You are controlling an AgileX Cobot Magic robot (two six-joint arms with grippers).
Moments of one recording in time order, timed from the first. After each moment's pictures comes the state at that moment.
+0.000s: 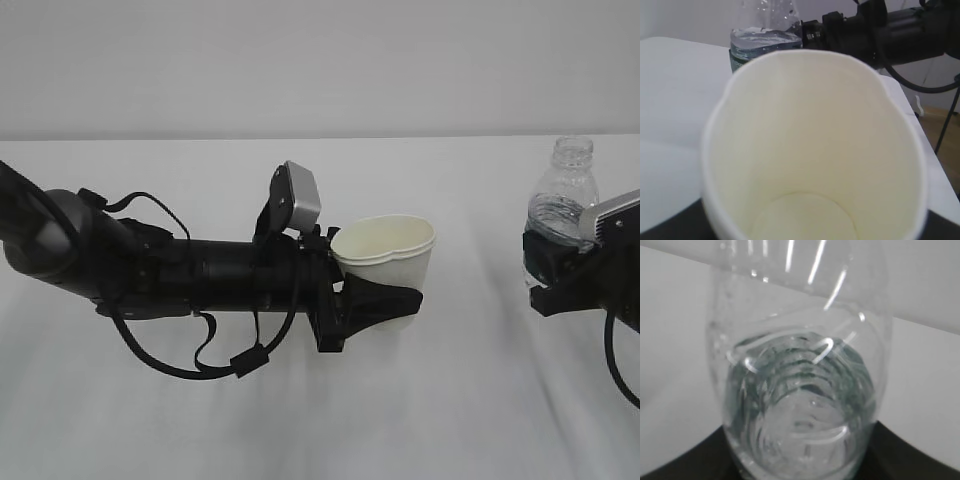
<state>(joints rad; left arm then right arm) -0.56 2.18 -1.05 1.05 -1.12 -0.60 -0.03 1.88 -0.41 -0.32 -1.11 -0.17</state>
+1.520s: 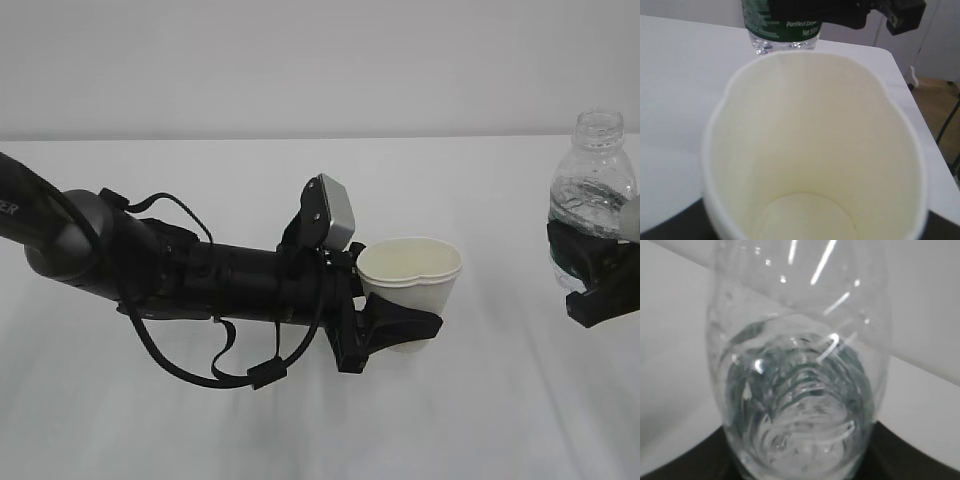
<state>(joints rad) -0.62 2.18 -1.09 1.09 -1.01 -0.62 -0.03 1.52 -0.30 -0.40 -0.91 -0.21</state>
